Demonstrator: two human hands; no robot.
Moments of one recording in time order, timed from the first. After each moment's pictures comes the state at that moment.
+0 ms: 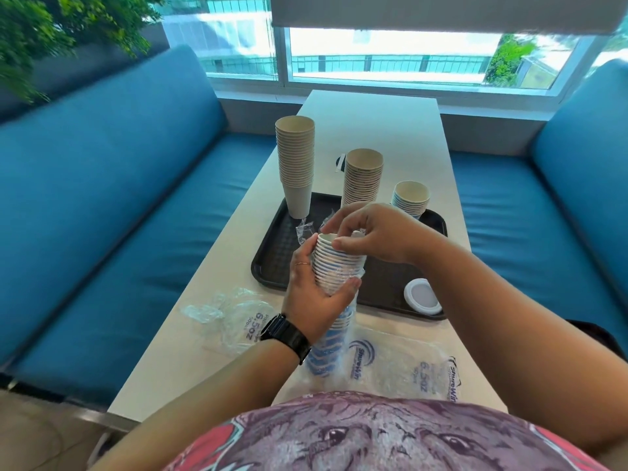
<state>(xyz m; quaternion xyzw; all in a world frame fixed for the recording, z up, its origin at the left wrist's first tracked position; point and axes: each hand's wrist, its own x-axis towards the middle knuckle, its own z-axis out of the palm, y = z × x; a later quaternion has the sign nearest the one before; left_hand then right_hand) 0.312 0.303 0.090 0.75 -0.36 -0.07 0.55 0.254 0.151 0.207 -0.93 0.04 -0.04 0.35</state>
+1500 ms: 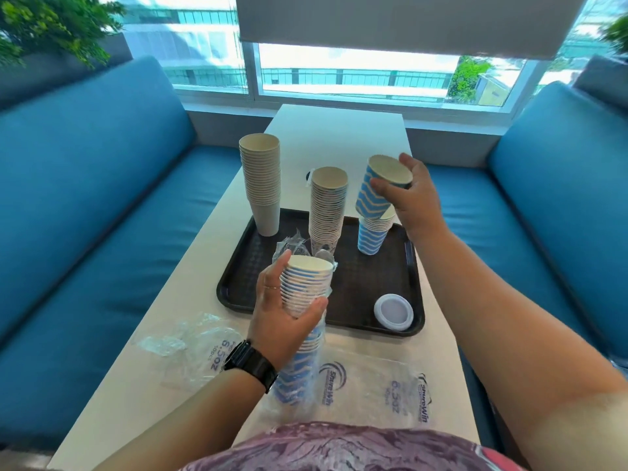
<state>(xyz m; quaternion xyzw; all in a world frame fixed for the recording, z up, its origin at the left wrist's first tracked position) 0.320 0.294 0.078 0.72 -0.39 -0.01 0.57 0.254 0.037 0.185 -0.71 0.31 -0.39 0.49</state>
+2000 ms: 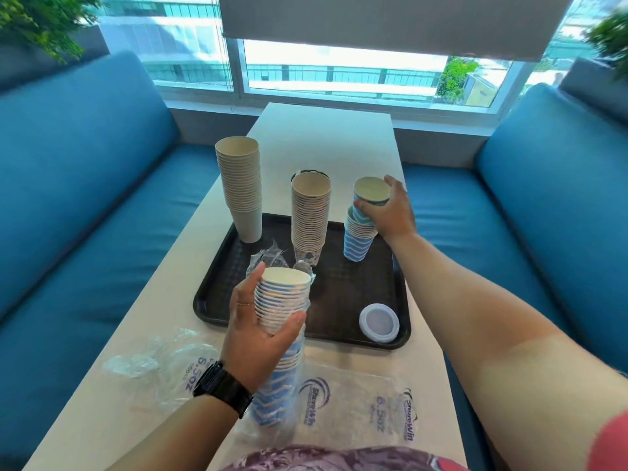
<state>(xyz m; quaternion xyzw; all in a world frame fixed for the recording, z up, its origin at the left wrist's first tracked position) 0.322 0.291 0.075 0.74 -0.38 -0.02 0.55 0.277 -0.020 0.137 -0.78 0.40 -0.33 0.35</state>
